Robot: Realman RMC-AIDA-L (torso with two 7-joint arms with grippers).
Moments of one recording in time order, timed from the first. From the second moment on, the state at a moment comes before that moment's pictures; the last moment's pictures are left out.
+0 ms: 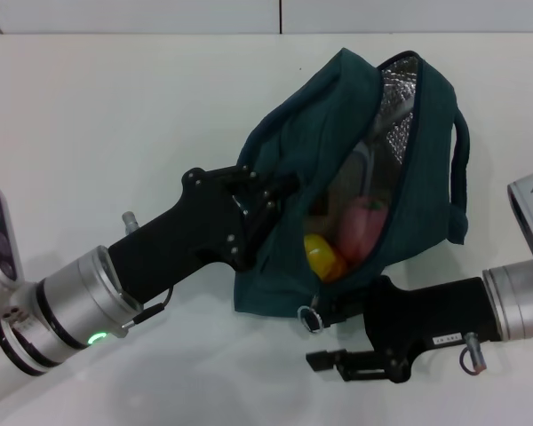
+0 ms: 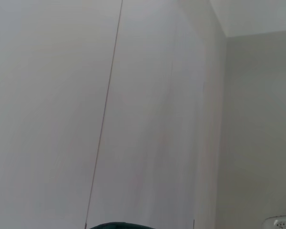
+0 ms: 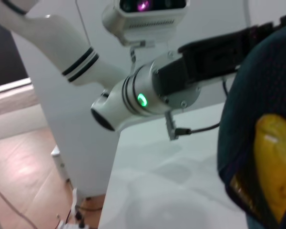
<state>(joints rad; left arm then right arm) -0.48 -2.10 2.84 0.06 -0.60 1.72 -0.57 0.62 2.03 -1.51 -0.38 -1.47 -1.47 1.11</state>
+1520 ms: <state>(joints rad) -0.46 -2.09 2.83 0.06 -0.69 1.69 -0.55 0.54 2.01 -1.50 -0.50 -1.46 -1.41 1.14</state>
